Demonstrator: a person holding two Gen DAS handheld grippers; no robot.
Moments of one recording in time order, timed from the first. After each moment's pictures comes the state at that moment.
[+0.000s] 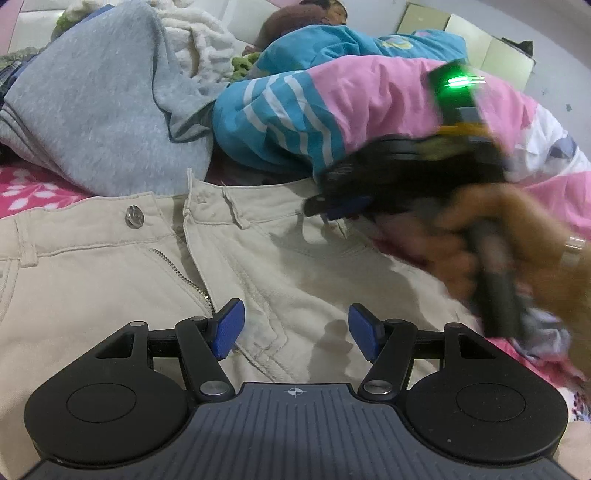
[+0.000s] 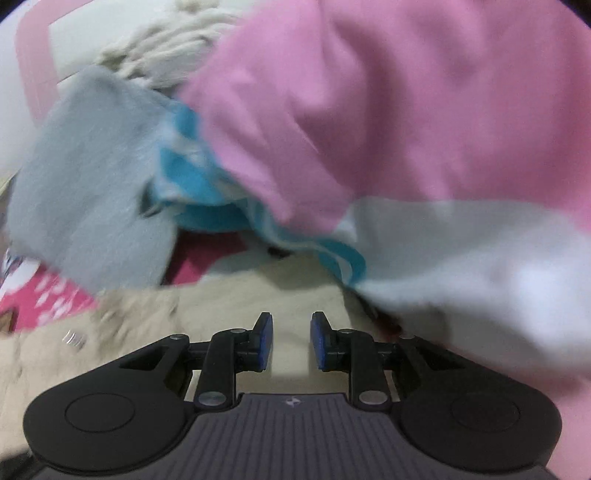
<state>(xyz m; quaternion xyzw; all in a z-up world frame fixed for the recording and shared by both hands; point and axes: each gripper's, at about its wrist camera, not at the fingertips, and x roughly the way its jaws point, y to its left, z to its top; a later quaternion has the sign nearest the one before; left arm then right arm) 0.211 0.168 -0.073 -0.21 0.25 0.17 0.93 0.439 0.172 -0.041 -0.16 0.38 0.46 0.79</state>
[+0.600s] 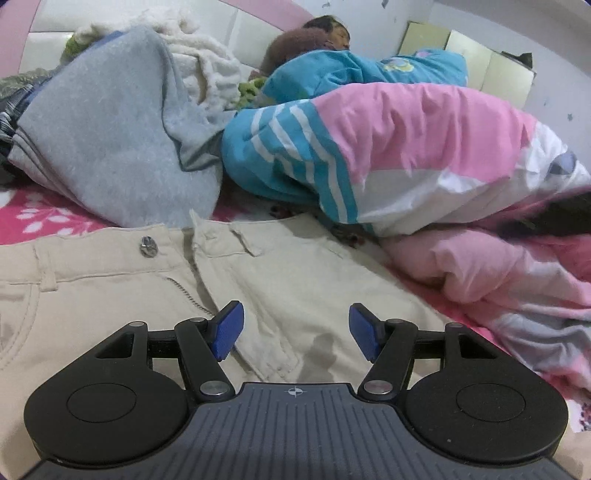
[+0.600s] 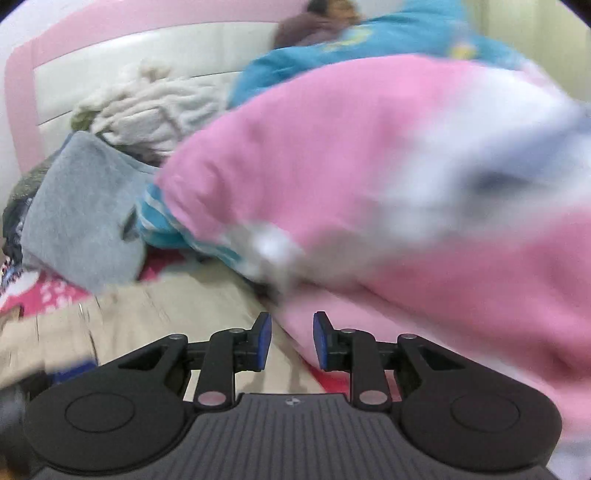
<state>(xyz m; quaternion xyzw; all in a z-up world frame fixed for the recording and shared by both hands) 0.208 0.165 -0.068 -0.20 0.22 0.18 0.94 0.404 -0.030 0.058 -0.15 0.34 0.38 0.85</state>
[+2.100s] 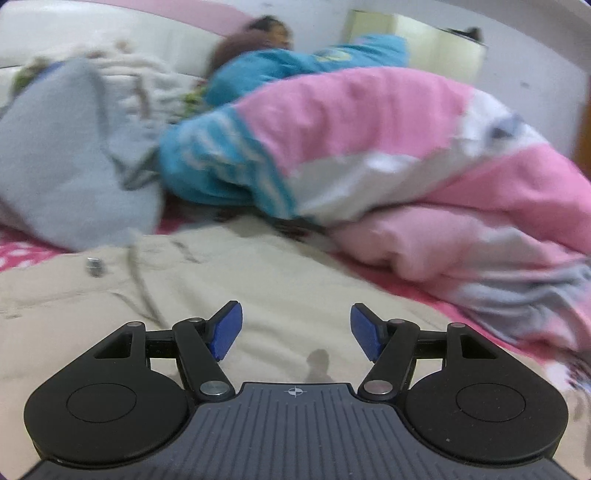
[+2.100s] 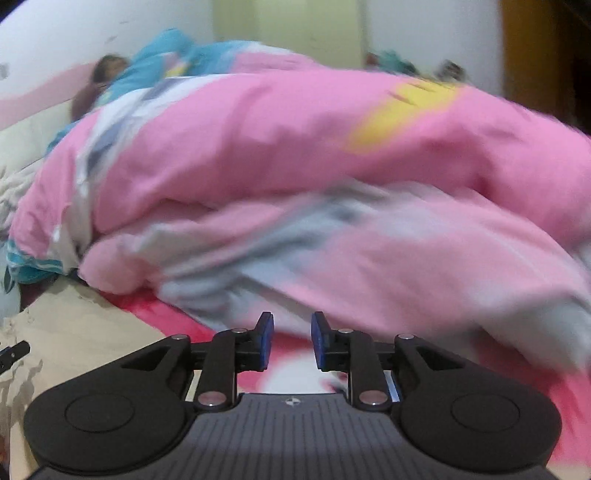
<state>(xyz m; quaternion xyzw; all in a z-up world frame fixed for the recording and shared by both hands) 0.213 0.120 -0.061 -0.14 0.22 0.10 0.96 0.340 -0.288 0.057 0.00 0.33 0.12 0.93</state>
